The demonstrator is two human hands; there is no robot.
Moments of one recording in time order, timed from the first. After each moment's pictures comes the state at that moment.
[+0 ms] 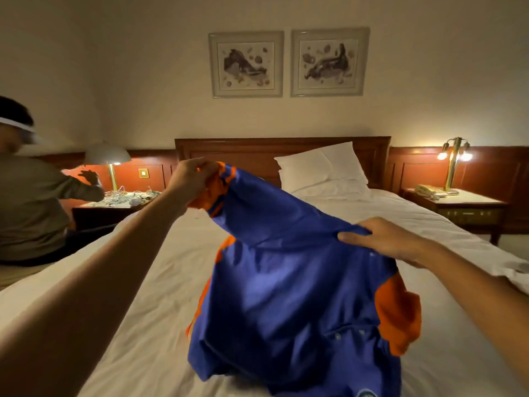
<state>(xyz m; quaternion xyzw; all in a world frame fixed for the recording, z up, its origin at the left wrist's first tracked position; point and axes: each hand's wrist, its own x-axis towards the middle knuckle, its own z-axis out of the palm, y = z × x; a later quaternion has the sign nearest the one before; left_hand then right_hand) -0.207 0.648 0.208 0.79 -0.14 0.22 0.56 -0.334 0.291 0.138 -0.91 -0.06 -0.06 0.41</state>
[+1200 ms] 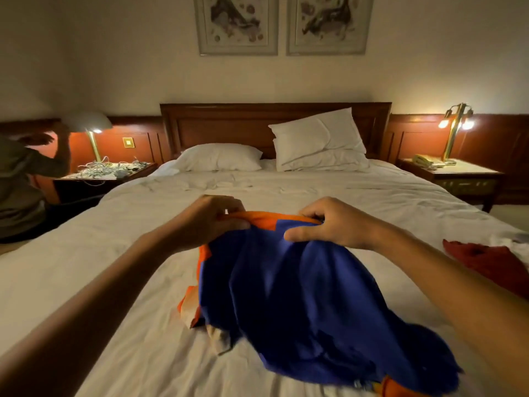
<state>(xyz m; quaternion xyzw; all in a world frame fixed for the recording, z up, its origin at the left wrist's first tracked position) -0.232 0.637 0.108 0.87 -0.40 0.09 0.26 -0.299 0.362 0.112 -0.91 -0.23 -0.03 0.35</state>
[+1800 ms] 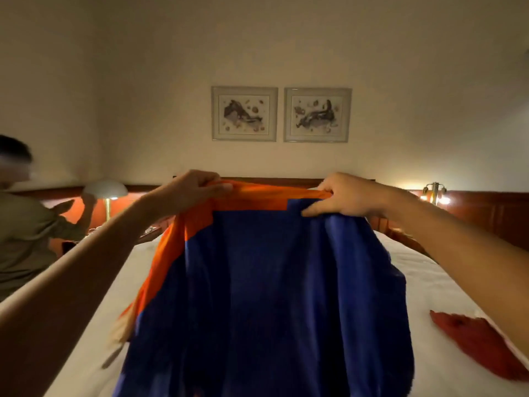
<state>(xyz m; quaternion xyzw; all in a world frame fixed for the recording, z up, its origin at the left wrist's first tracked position) -0.289 0.681 0.295 0.83 -0.37 0.15 0.39 -0.389 0.373 0.312 -0.96 -0.14 -0.15 0.18</state>
